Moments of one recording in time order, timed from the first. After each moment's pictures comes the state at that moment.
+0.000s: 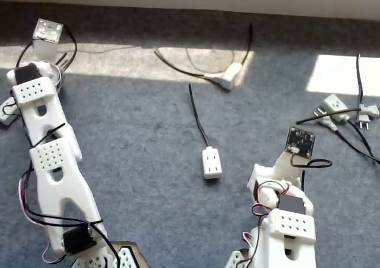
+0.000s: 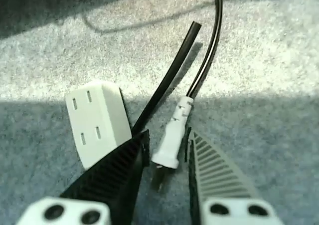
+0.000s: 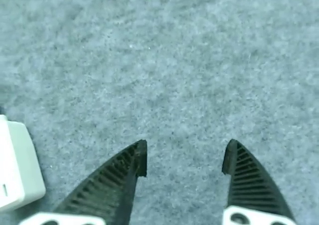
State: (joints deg) left arm -29.7 80.8 -92.4 75.5 -31.9; right arm 6.5 -62.7 87.8 39.1 -5.7
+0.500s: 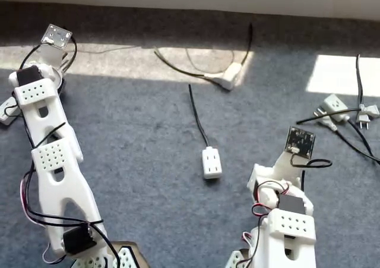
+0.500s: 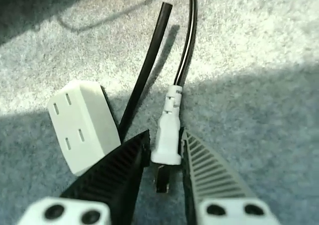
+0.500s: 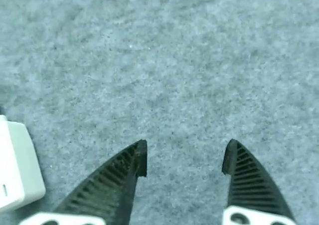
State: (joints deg) left arm -30.3 83.9 -93.6 76.4 -38.5; right arm 6.5 -62.7 87.8 39.1 -5.7
